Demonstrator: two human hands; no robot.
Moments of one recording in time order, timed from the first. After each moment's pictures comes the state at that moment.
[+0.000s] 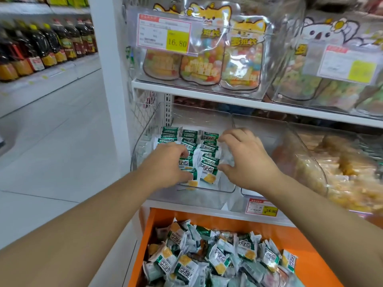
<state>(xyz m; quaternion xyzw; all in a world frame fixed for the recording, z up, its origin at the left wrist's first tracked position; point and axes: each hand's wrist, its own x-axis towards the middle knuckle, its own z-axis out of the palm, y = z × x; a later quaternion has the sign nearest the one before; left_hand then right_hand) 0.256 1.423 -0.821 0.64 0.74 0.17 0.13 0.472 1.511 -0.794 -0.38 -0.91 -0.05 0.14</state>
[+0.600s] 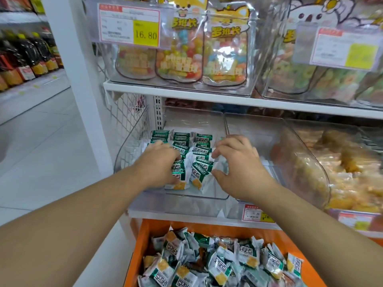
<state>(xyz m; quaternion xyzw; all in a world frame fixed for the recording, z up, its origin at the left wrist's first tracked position) 0.248 1.469 -0.836 0.70 0.72 0.01 0.01 0.480 1.516 -0.816 -0.42 -0.89 0.04 0.17</state>
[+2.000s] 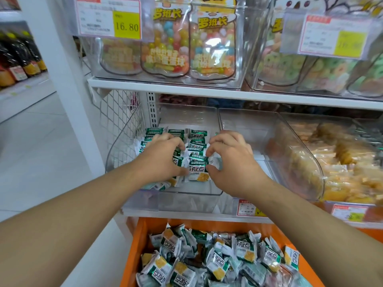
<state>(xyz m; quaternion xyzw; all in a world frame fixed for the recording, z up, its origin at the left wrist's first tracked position) 0.265 1.473 -0.829 0.67 0.72 0.16 0.11 0.482 1.513 -0.818 -0.42 -0.88 0.06 0.19</state>
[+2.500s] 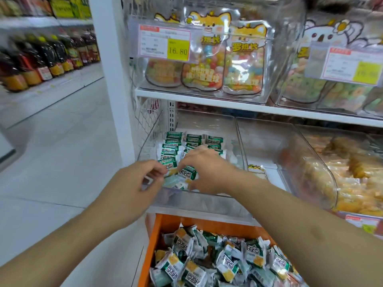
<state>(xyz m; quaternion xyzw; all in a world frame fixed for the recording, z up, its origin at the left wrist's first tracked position) 0.230 1.335 -0.817 0.60 0.70 0.36 0.15 0.392 1.500 -0.811 -0.26 -0.96 0.07 0.00</state>
